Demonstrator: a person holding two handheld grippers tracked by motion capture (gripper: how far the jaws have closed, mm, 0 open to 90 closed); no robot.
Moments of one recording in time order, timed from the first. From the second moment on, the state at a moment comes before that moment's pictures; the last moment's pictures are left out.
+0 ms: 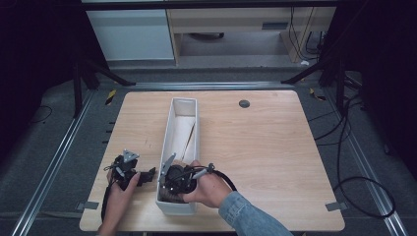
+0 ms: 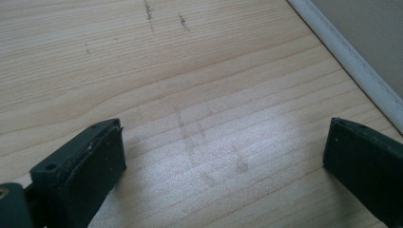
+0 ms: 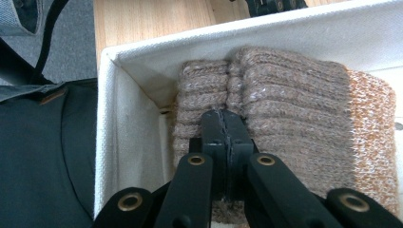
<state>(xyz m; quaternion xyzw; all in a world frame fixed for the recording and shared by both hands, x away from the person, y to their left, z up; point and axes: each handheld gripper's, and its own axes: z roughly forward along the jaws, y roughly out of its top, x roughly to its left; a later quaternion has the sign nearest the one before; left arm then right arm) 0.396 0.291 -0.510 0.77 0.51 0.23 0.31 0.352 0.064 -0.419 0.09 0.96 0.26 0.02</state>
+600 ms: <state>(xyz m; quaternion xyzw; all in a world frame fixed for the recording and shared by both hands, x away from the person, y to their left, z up) 0.396 0.291 -0.510 0.77 0.51 0.23 0.31 0.350 0.066 -0.421 0.08 0.96 0.25 0.02</state>
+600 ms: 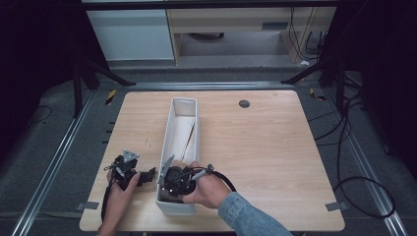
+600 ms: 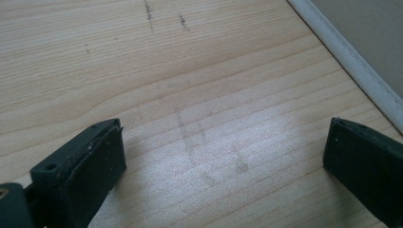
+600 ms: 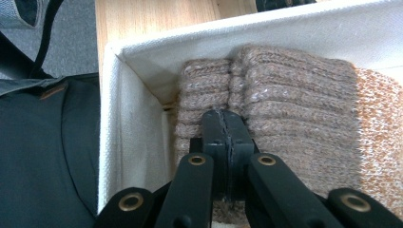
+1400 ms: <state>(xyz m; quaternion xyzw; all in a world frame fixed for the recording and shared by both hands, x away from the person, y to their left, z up) 0.396 0.291 -0.510 0.77 0.51 0.23 0.31 0.356 0.029 -0.380 0.11 0.94 0.31 0.05</state>
